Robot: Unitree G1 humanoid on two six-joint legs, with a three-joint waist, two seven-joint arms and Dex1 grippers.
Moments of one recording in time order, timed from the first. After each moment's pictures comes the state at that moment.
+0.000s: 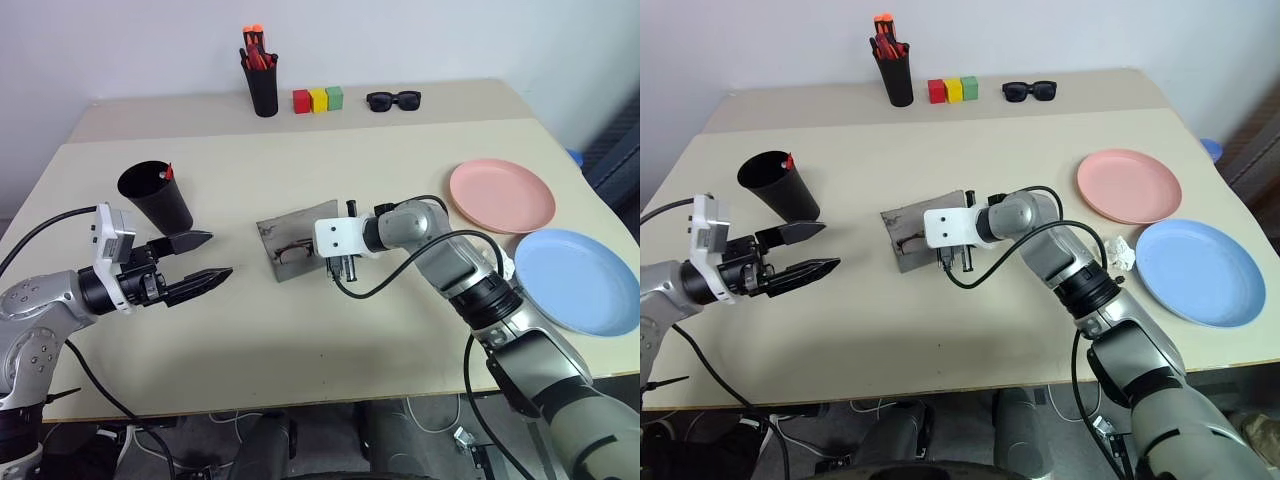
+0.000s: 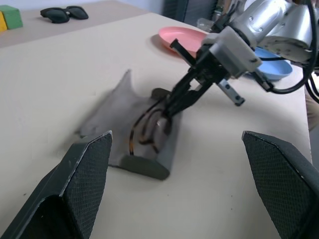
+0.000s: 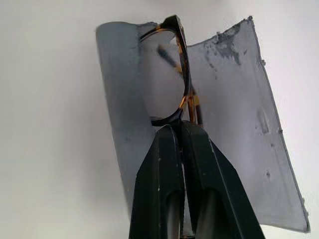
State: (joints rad) left arm -0.08 0.81 0.37 -0.28 -0.78 0.56 -1.06; right arm -0.85 -0.44 0.51 0.17 -0.27 0.17 1.09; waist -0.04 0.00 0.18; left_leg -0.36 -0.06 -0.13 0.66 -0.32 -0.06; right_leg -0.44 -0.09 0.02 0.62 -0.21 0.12
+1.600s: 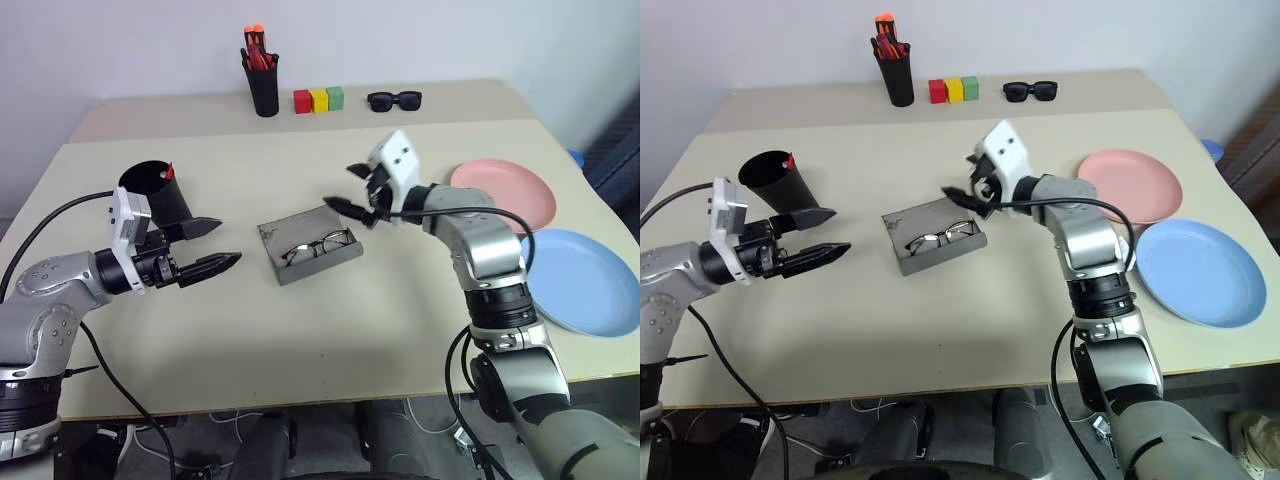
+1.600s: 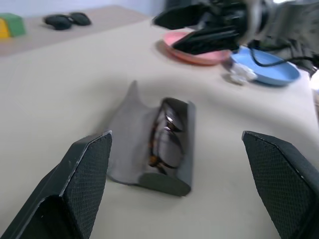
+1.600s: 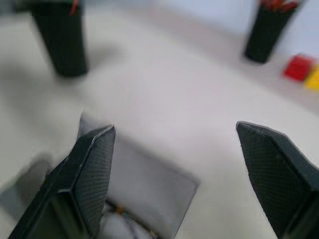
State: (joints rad) left arm -0.24 0.77 0.28 -0.17 -0.71 0.55 -1.04; right arm -0.71 -0.30 -0.05 -0.03 0.18 0.66 0.79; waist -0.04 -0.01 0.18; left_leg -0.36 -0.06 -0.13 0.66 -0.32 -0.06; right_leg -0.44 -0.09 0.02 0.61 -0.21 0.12
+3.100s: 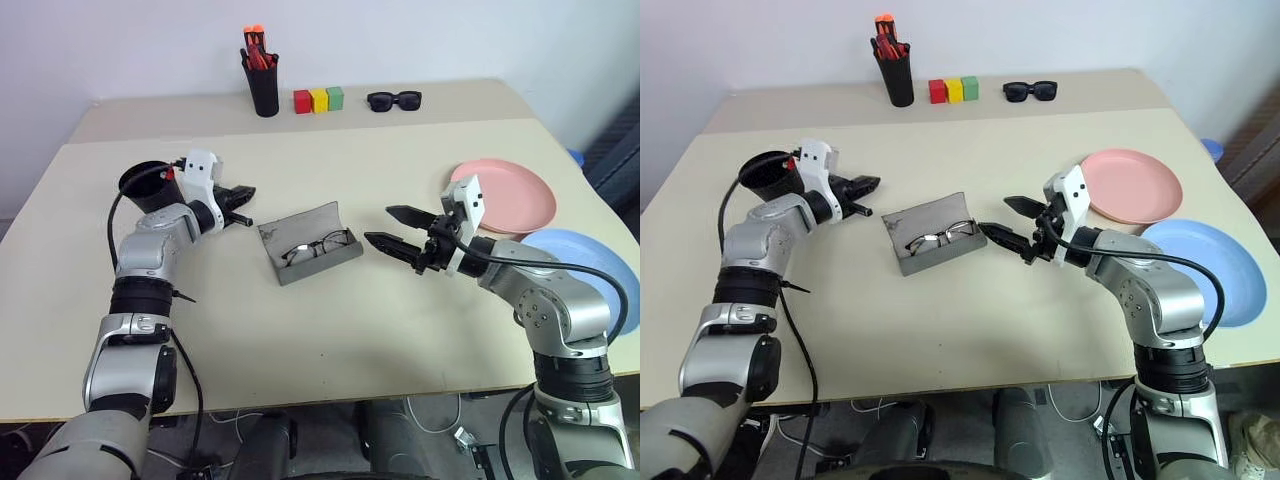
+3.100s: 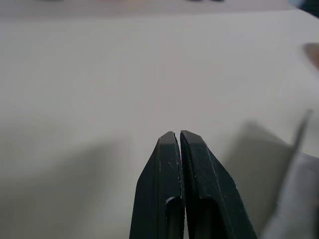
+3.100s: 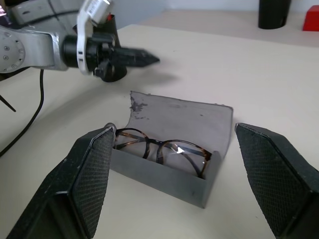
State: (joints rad) left arm -0.78 0.43 0.10 0.50 -0.36 0.59 -0.66; right arm -0.41 -0.50 -0.10 -0.28 0.55 0.75 0.76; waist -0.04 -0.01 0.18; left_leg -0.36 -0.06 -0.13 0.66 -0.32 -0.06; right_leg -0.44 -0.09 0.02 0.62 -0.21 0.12
